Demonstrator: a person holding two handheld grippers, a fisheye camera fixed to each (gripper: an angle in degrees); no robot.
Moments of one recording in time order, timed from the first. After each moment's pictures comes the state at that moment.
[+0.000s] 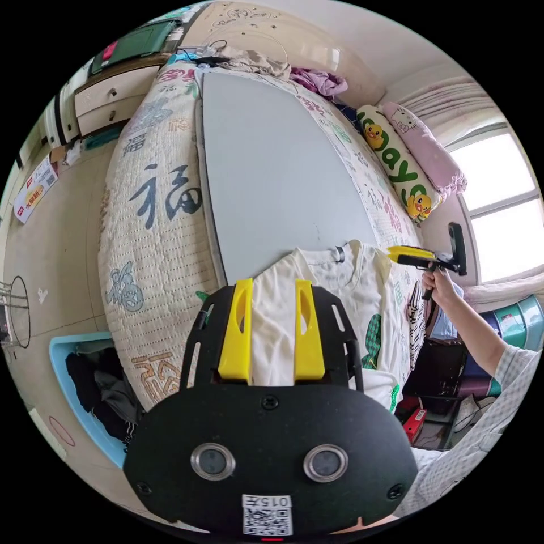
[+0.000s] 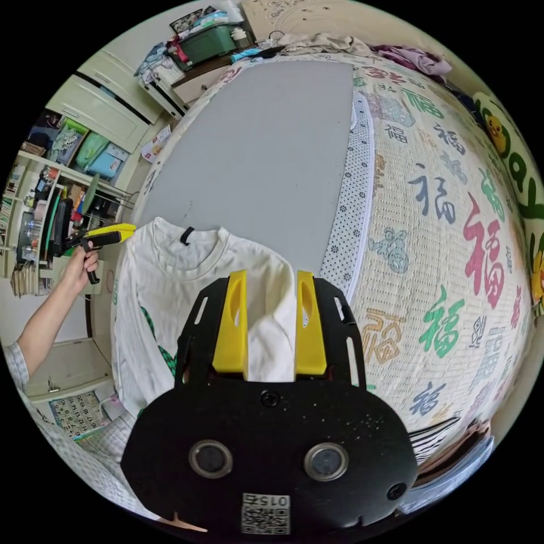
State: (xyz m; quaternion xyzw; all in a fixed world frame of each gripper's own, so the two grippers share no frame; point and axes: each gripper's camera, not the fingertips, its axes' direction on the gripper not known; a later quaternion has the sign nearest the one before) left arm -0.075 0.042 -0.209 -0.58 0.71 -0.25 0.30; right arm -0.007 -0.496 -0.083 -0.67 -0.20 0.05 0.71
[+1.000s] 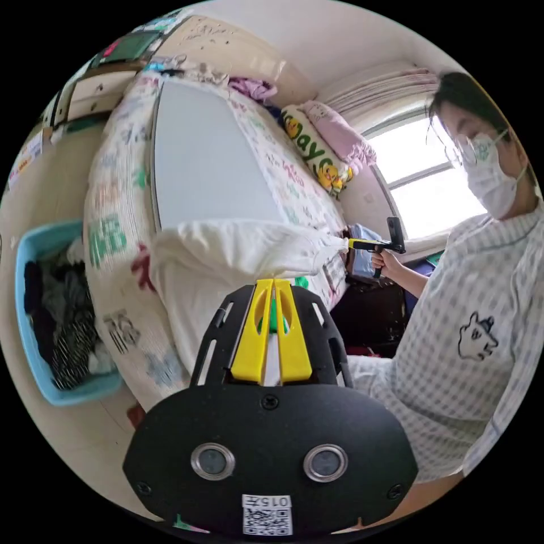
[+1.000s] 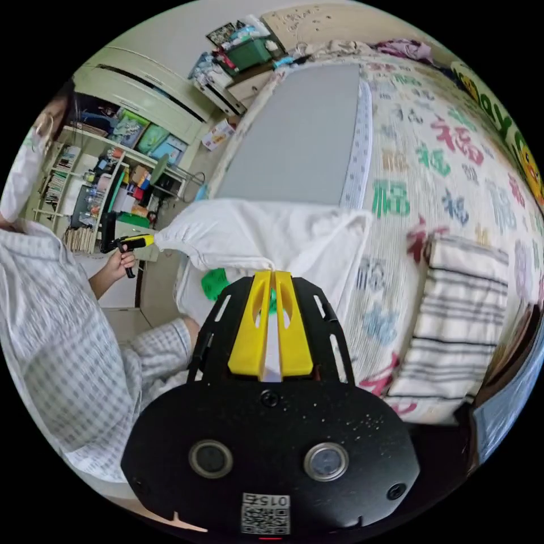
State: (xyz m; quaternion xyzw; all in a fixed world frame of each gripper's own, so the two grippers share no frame) left arm -0.388 -0.003 -0.374 -0.51 0.77 -0.33 0.20; right arm -0.008 -0.513 -0.483 -0.65 -0.29 0.13 0.69
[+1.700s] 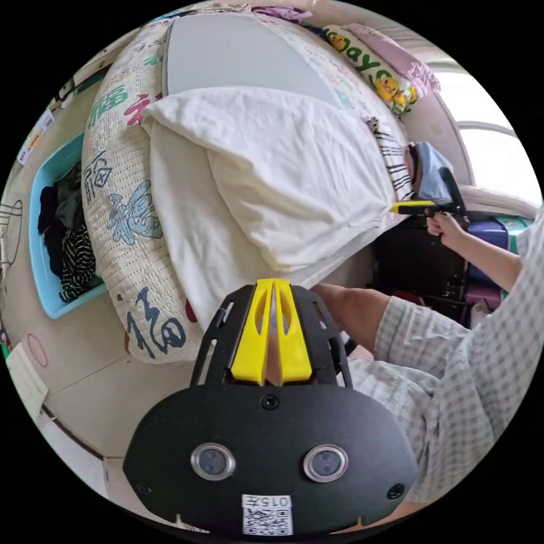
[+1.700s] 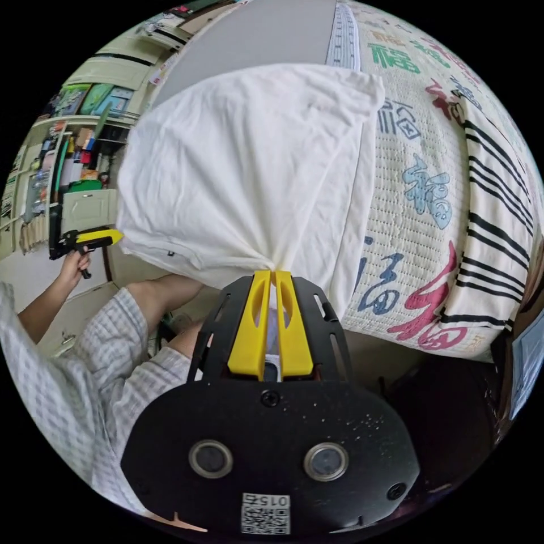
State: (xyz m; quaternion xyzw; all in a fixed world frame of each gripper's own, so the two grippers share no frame) left arm -0.424 -0.033 -0.567 -0.62 0.75 -0.11 0.20; right arm -0.066 -0.342 -0.607 -0.78 -0.22 0.08 0.58
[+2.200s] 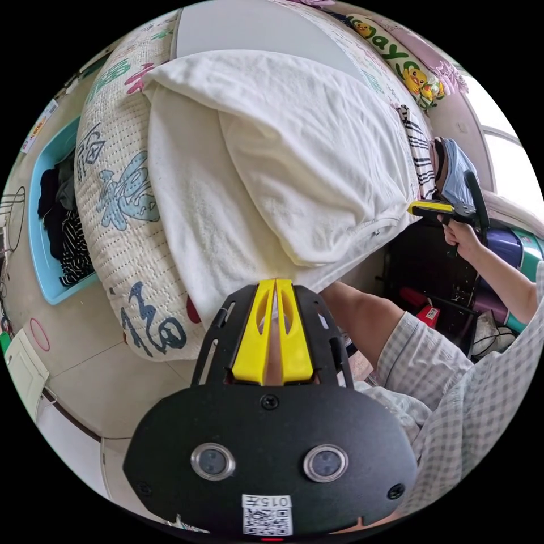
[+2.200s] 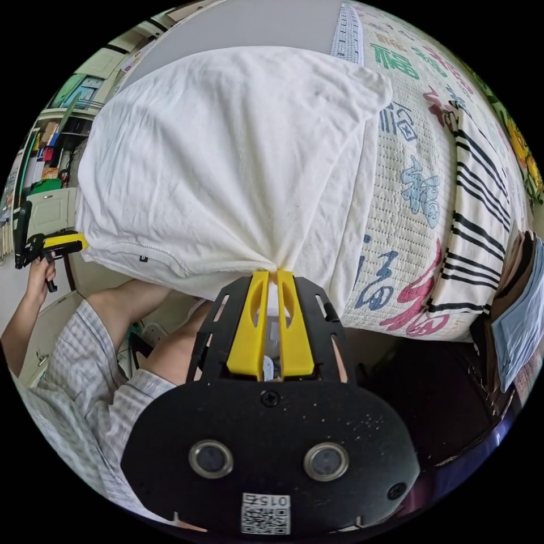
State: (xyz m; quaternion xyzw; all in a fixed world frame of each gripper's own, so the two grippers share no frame) left arm -0.434 -0.042 -0.619 -0.65 0.74 -0.08 0.18; right arm -0.057 -0.316 -0.617 -0.80 -0.13 0.01 0.58
